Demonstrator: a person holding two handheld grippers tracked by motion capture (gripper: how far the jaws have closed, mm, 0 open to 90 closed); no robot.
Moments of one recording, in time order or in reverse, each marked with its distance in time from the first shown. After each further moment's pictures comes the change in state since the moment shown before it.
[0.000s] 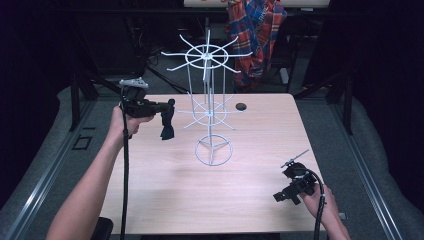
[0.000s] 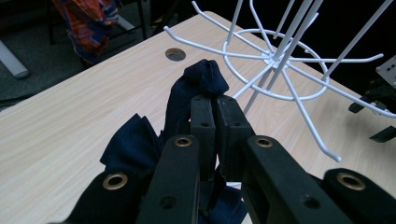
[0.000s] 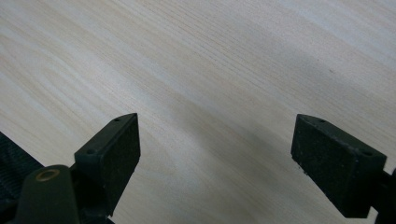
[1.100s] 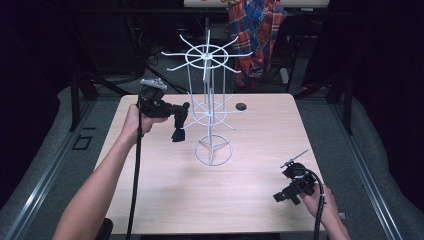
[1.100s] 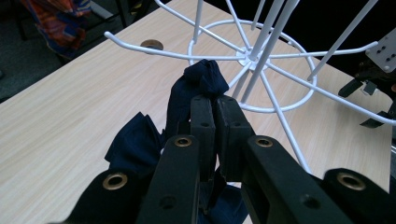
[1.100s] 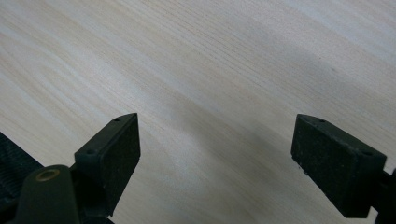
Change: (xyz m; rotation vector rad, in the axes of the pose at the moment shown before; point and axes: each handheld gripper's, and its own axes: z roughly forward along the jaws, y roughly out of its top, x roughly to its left) left arm -0.016 0.014 0.035 0.078 -0.059 0.059; right arm -0.001 0.000 0.001 0.013 -0.011 -0.007
